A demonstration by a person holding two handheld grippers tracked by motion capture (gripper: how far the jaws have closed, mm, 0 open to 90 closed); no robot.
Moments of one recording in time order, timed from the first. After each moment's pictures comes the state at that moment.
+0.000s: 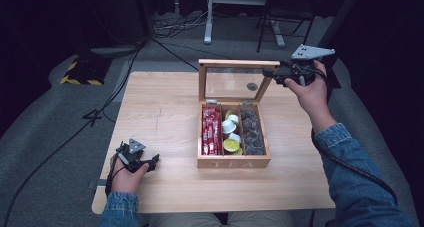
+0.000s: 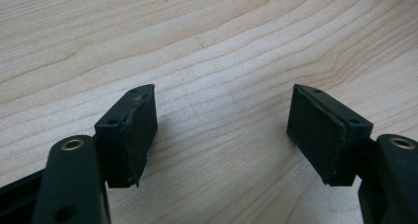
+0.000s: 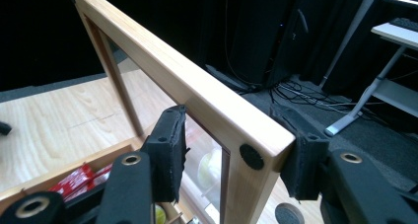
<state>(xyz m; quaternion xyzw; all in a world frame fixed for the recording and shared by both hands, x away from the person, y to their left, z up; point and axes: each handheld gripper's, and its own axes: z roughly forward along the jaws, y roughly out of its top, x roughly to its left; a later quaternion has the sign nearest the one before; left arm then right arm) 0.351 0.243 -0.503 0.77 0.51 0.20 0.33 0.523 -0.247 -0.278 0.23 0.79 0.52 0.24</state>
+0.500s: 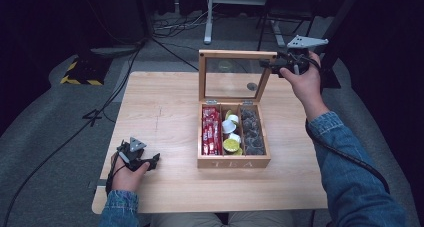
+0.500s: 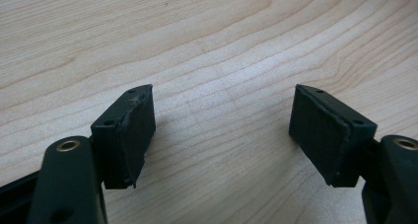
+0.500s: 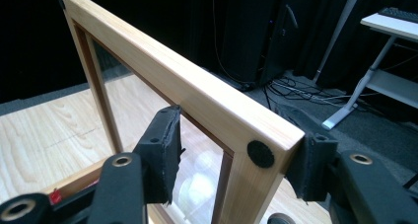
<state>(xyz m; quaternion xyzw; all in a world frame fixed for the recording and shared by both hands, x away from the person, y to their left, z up) 0.355 0.243 -0.503 0.77 0.51 0.20 0.33 0.557 -0.240 -0.276 0.26 0.78 0.52 0.24</state>
